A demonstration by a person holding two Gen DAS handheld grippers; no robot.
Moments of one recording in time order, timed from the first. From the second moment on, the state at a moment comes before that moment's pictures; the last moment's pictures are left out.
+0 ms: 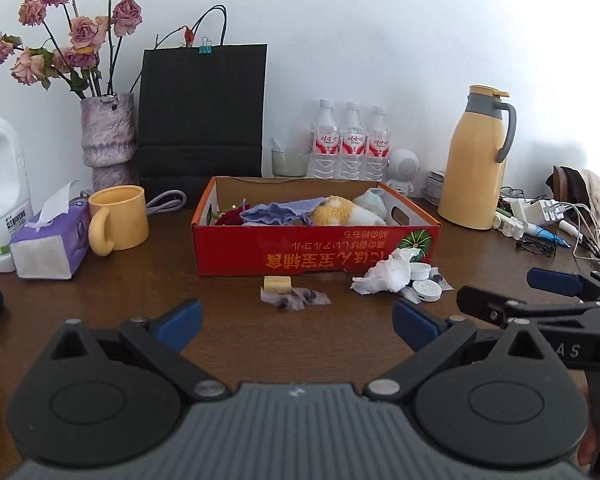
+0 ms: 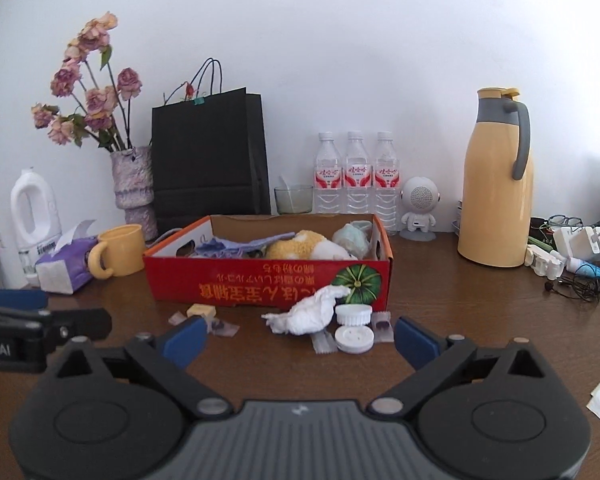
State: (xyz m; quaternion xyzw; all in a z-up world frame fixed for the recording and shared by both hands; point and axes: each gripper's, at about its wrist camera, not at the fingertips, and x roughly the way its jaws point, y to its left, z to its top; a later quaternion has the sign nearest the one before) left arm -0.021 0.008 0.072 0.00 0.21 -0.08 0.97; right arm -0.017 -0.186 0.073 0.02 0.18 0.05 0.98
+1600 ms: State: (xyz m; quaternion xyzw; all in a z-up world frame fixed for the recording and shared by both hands) left arm 0.090 -0.007 0.028 0.04 0.30 -0.09 0.95; right arm 0.056 -0.197 0.054 0.03 0.28 0.13 0.95
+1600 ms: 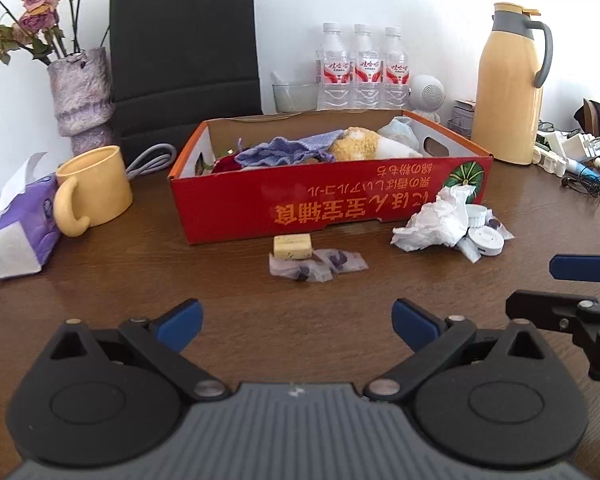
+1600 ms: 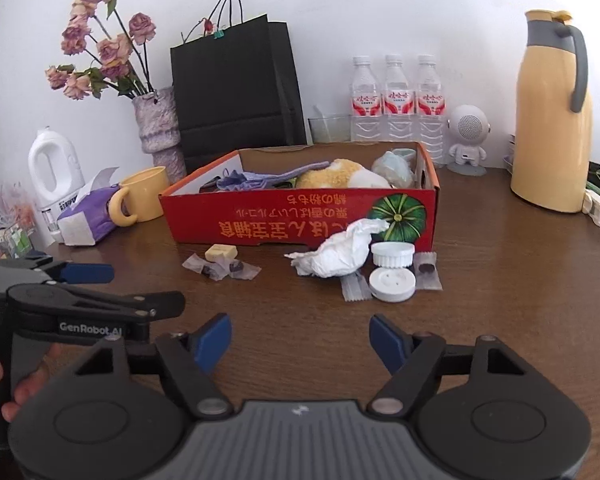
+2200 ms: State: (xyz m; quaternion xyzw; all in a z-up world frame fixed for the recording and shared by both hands) left arm 0.138 0.058 0.024 -0.08 0.30 -0.04 0.95; right arm 0.162 -0.132 0.032 -0.09 0.32 0.28 0.90
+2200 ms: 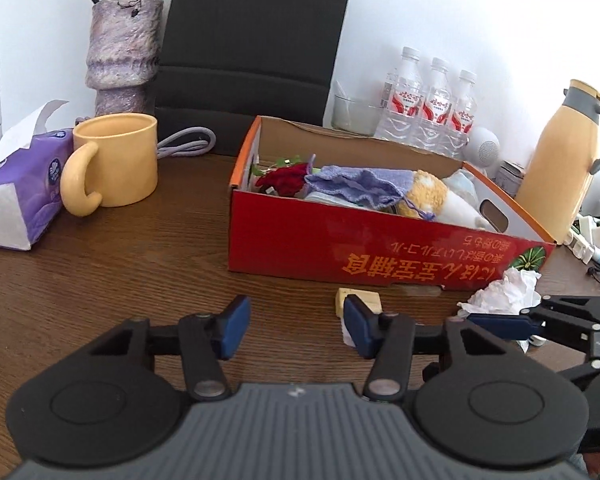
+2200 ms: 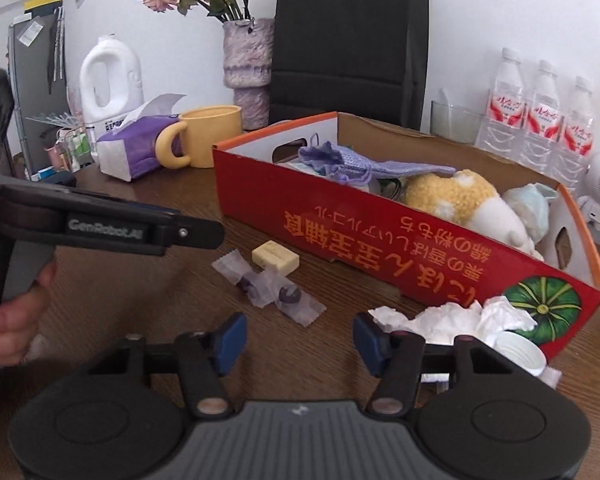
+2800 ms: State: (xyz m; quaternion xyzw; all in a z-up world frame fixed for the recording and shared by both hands) left arm 0.126 0.044 0.019 -0.04 0.28 -0.09 0.95; right arm 0.169 -0.135 0.034 -0.09 0.30 0.29 0.90
